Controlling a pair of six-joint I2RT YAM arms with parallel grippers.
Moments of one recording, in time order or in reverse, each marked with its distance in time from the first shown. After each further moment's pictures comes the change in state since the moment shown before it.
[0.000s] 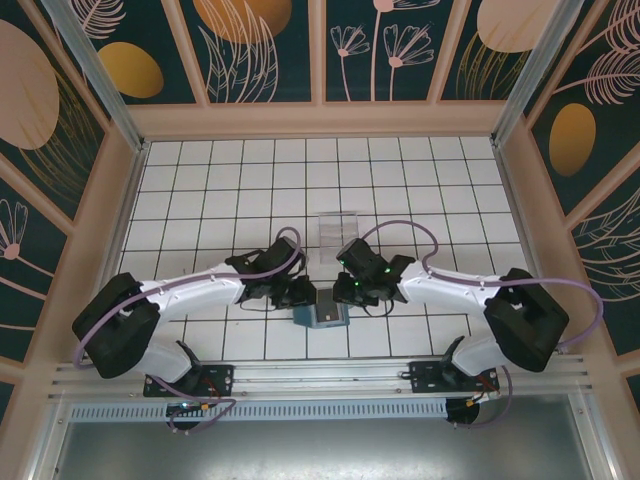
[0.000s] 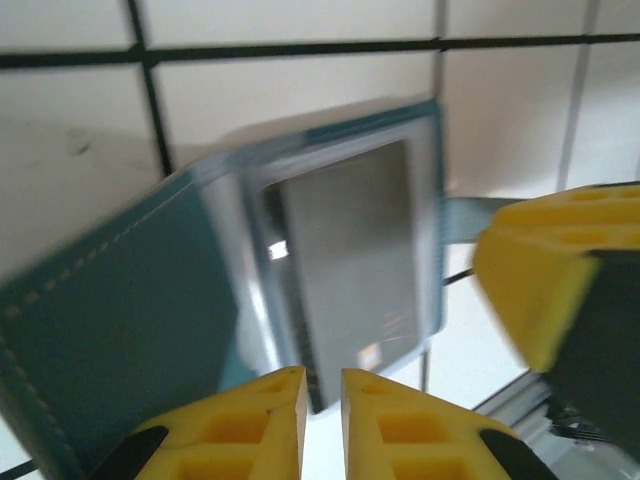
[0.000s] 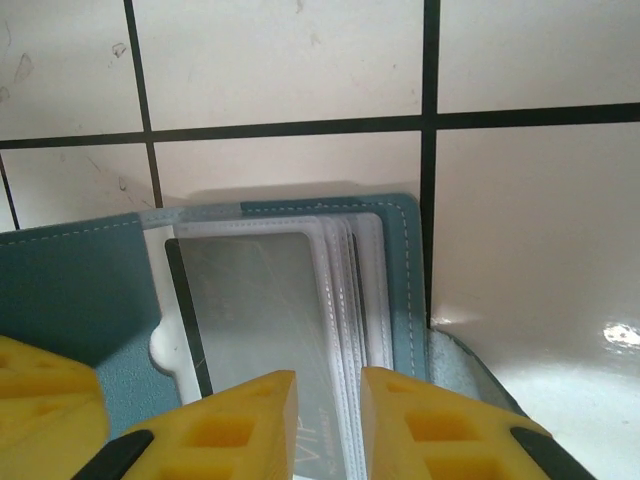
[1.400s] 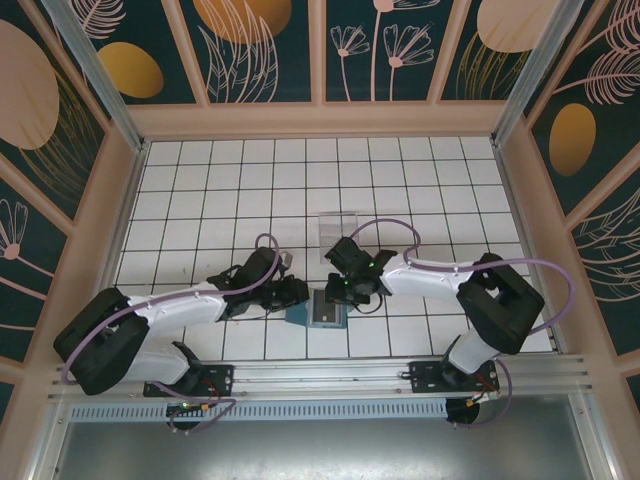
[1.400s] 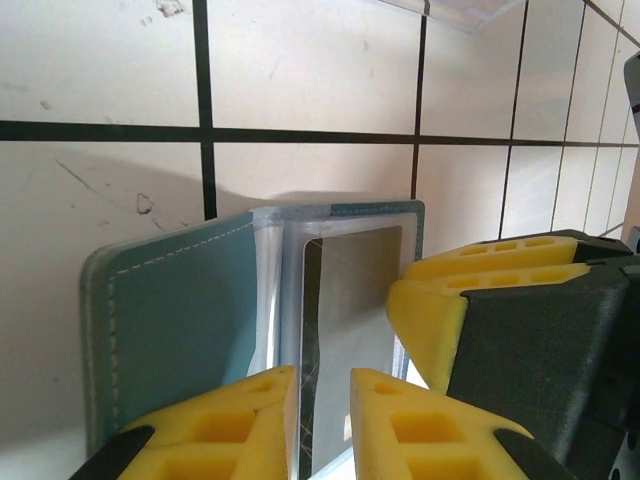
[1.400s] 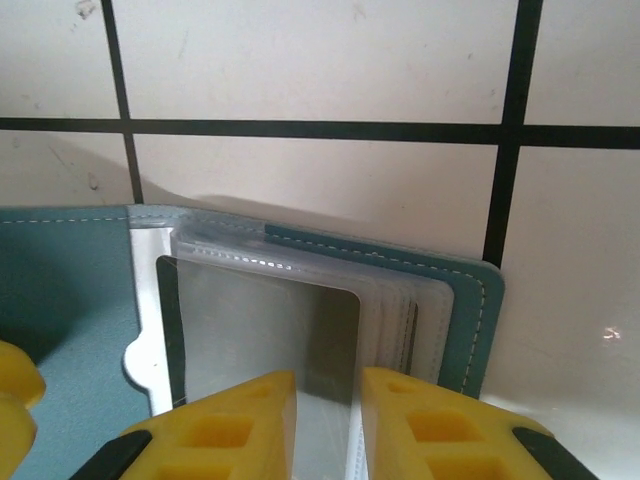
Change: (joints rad) left arm 0.061 -0.105 -0.234 0.371 0.000 -0.115; right arm 0.014 0.144 0.078 -0.009 -0.031 -0.046
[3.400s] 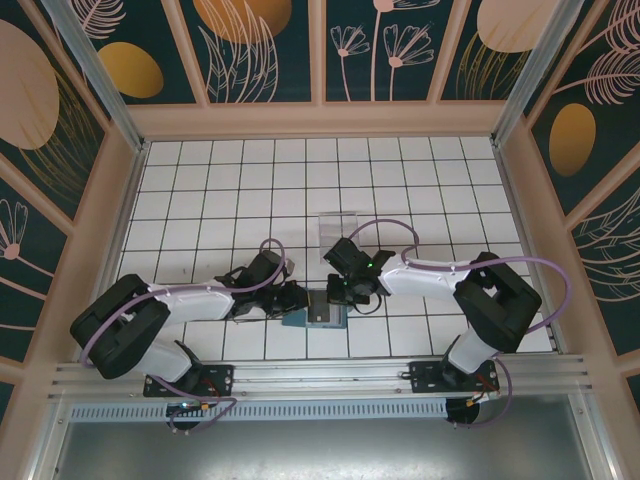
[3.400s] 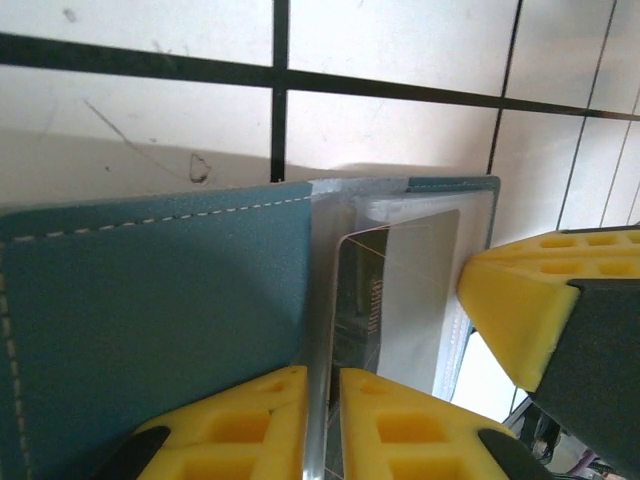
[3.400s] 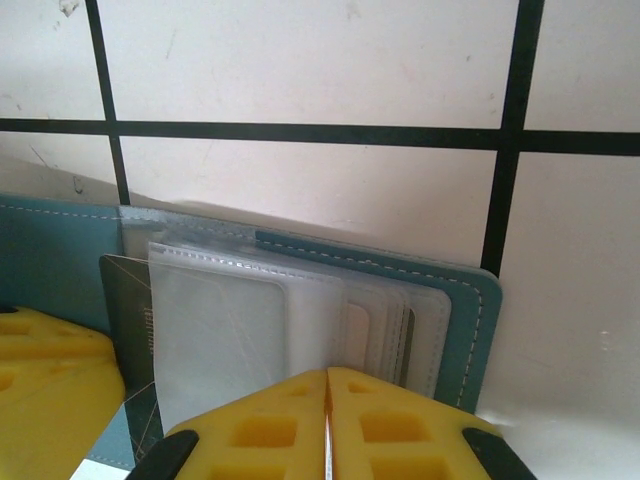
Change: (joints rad) left arm 0.016 0.092 -0.019 0.043 0.062 -0.003; right arm 0.004 0.011 0.001 0.005 0.011 -0.008
